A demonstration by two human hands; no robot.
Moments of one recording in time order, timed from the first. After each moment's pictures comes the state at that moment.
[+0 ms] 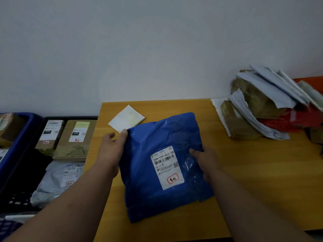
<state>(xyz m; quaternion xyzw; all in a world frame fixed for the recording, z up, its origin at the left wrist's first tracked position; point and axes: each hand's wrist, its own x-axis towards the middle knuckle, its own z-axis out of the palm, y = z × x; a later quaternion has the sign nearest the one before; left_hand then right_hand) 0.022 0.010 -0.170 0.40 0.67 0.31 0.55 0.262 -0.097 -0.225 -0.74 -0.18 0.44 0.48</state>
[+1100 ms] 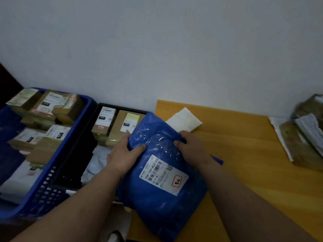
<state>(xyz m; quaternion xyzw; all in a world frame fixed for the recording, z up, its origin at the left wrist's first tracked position) -0.191 0.054 -0.194 0.53 0.69 0.21 0.46 0.026 0.025 -0.169 -0.71 -0.52 0.38 0.29</state>
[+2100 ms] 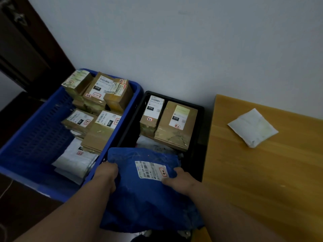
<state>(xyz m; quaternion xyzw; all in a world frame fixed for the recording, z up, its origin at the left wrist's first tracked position) -0.417 0.099 -0.276 0.19 0.84 0.20 0.47 -0.182 0.077 -0.299 -0.68 -0.44 0.58 -0.09</state>
